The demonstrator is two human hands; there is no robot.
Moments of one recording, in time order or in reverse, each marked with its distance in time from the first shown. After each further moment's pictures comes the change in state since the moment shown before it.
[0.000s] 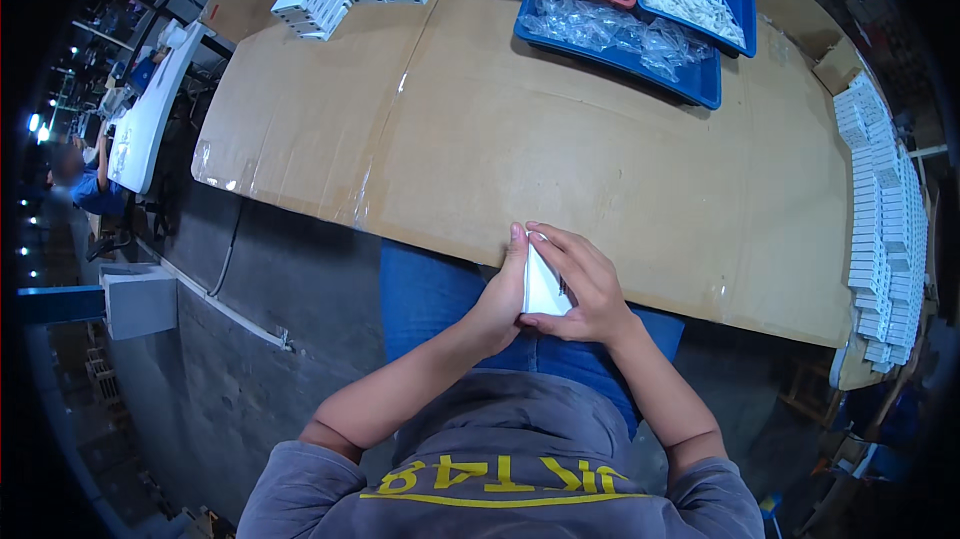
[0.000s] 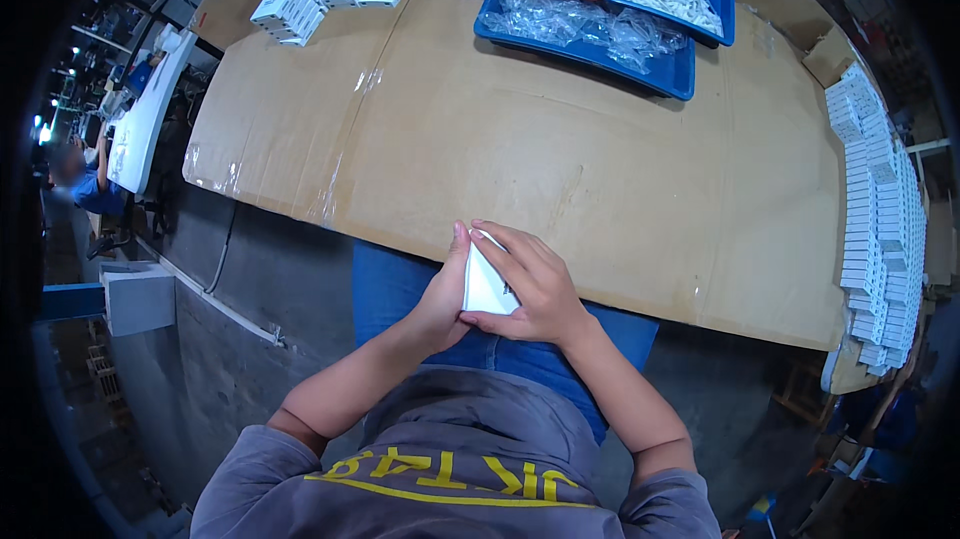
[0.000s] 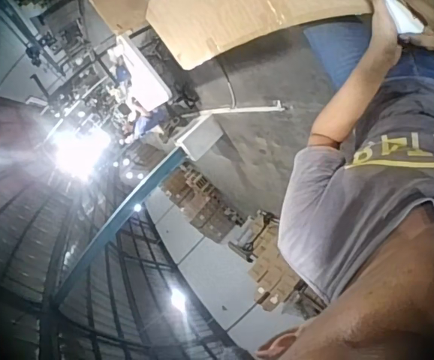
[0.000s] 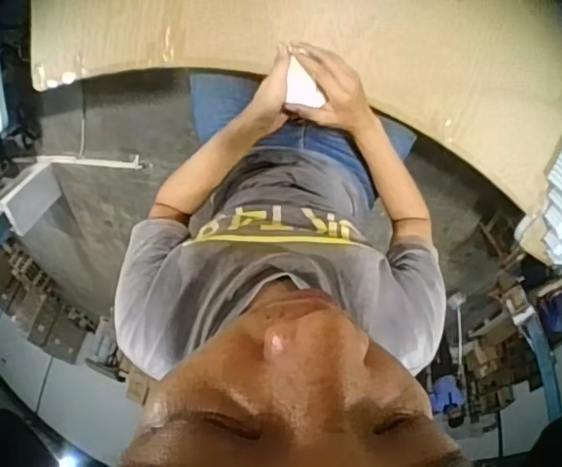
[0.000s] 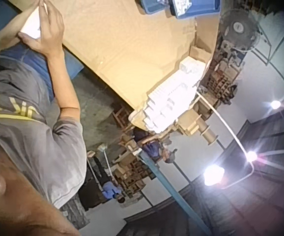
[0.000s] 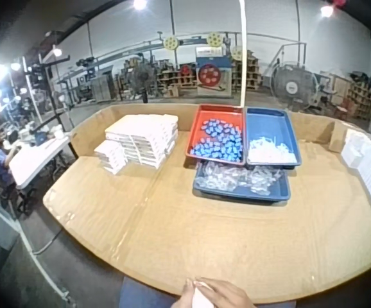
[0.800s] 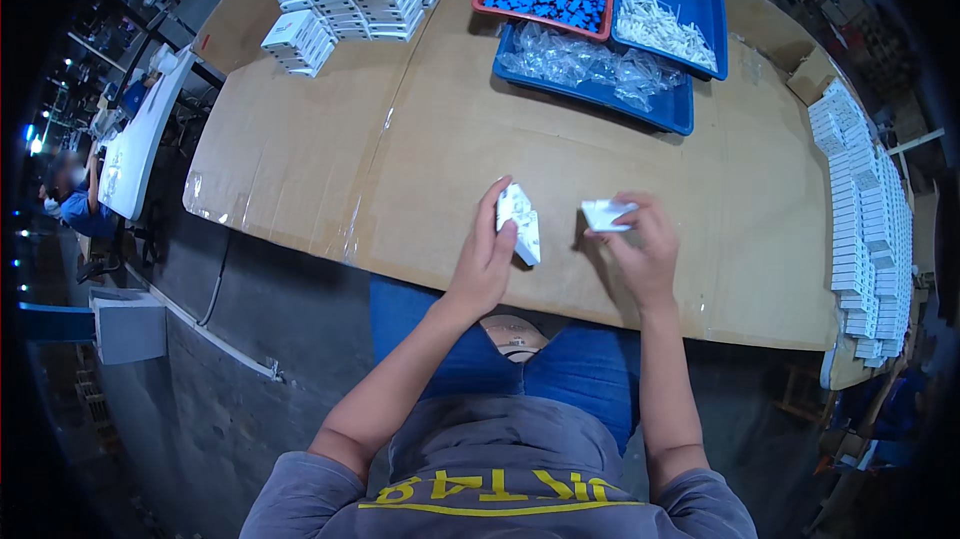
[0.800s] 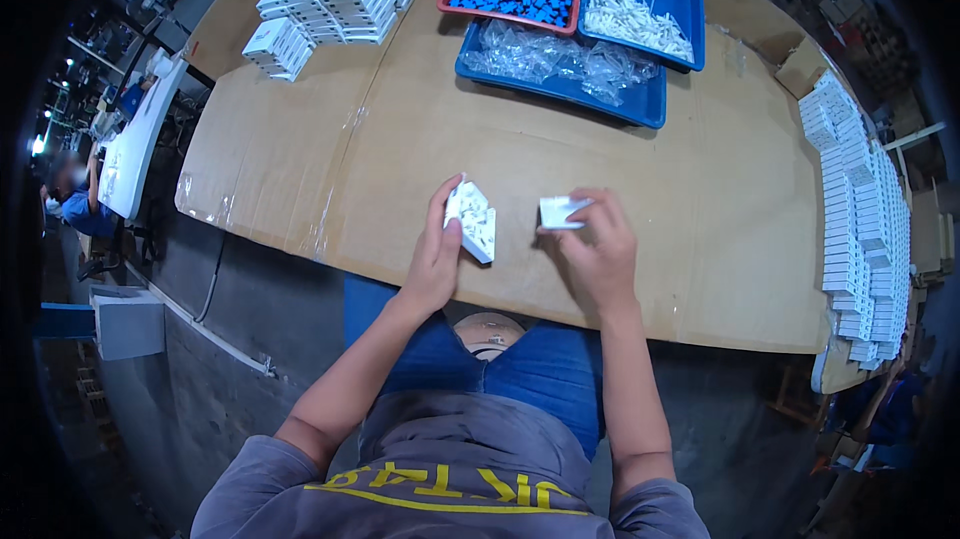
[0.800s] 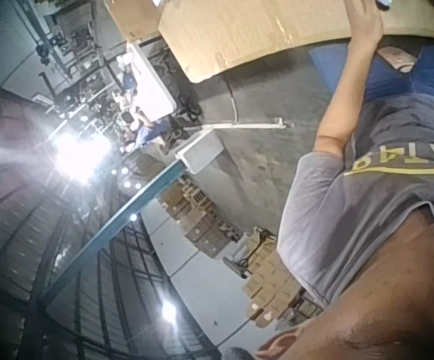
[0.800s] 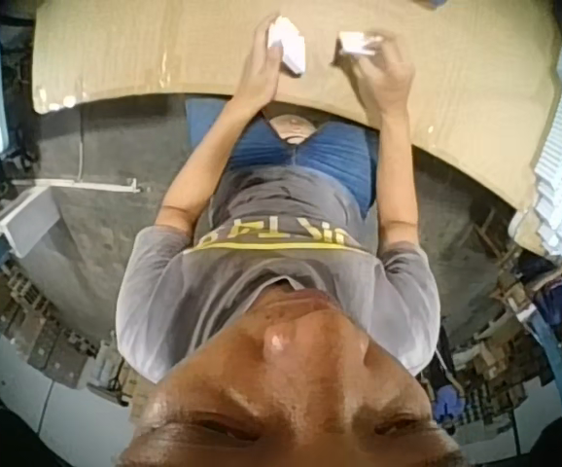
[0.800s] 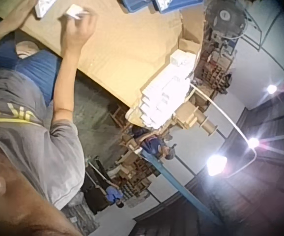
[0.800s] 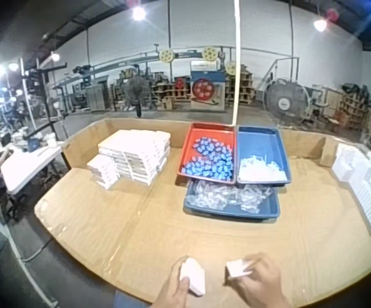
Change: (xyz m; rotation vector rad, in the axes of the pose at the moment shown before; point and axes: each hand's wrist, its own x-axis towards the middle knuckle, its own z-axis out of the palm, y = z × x) left_hand 0.057 0.034 -0.026 0.812 0.138 0.884; right_hand 0.007 0.055 -0.068 -0.213 0.304 0.407
